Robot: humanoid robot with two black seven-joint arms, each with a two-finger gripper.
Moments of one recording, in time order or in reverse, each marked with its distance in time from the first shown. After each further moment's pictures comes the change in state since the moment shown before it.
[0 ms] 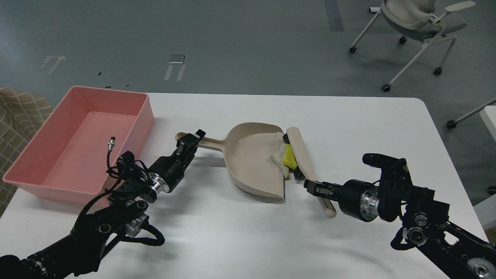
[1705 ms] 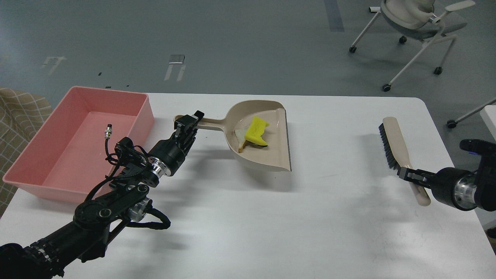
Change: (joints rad) left arm -0.074 0.000 -0.023 -0.008 -0.087 0.003 -0.004; right arm -0.048 -0.395 0.148 -0.089 0.087 0.000 0.042
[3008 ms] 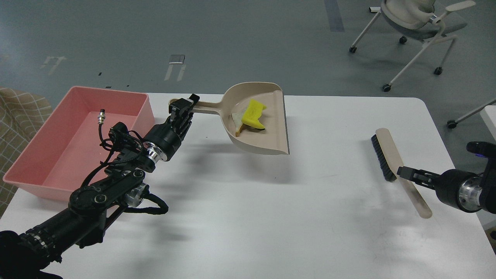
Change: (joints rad) left arm -0.058 0.030 0.000 -0.001 -0.046 0.000 0.000; right arm -0.041 0.008 0.121 0.005 0.030 0.000 0.000
